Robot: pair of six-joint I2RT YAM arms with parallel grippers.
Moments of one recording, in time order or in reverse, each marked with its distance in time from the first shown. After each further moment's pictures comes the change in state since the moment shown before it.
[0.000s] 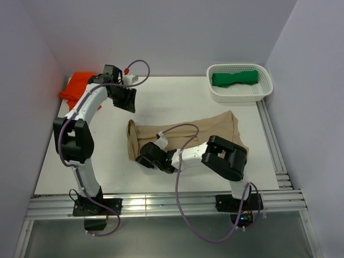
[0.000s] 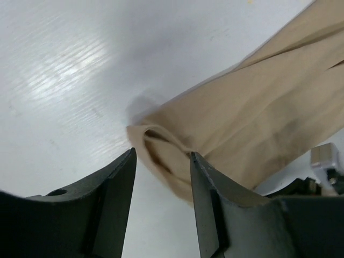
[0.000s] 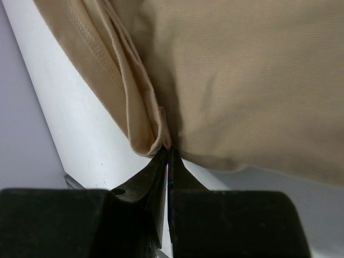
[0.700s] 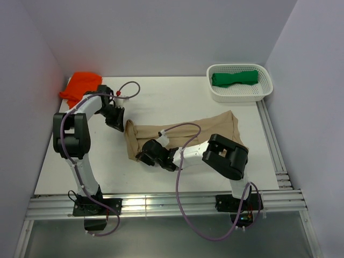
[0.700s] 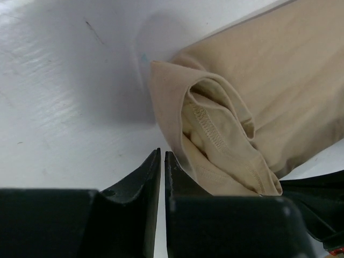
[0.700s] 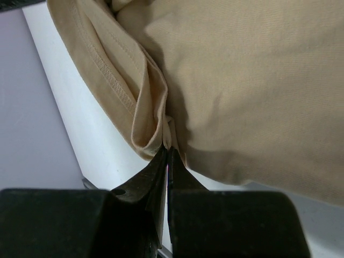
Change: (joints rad) left arm 0.151 0.034 -0.284 0.045 0.056 0.070; right arm -0.034 -0.012 -0.026 0.059 -0.023 0.035
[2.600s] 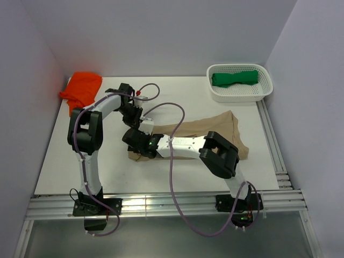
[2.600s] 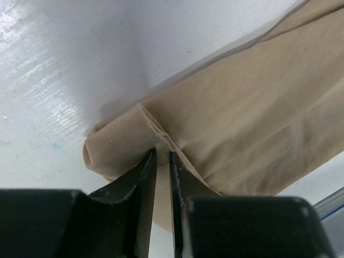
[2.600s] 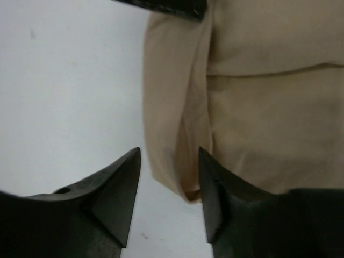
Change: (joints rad) left arm -0.197 0.130 0.126 0.014 -0.032 -0.071; right arm 0.023 0.102 0.489 -0.548 0.216 -0.395
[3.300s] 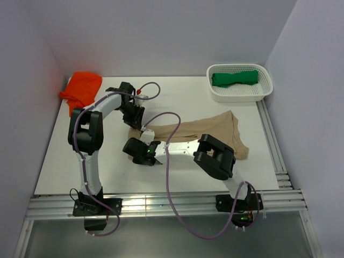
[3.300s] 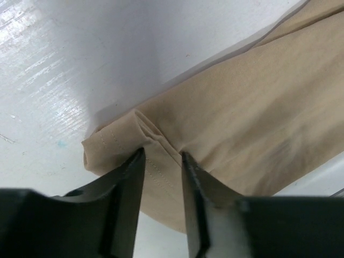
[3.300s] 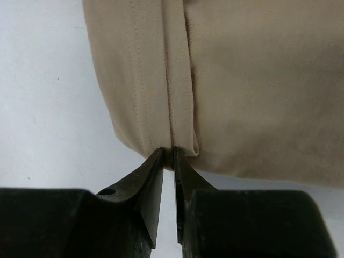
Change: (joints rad) left arm -0.008 0.001 0.028 -0.017 -0.018 -0.003; right arm 0.046 0.046 -0.054 -0.070 -0.097 0.100
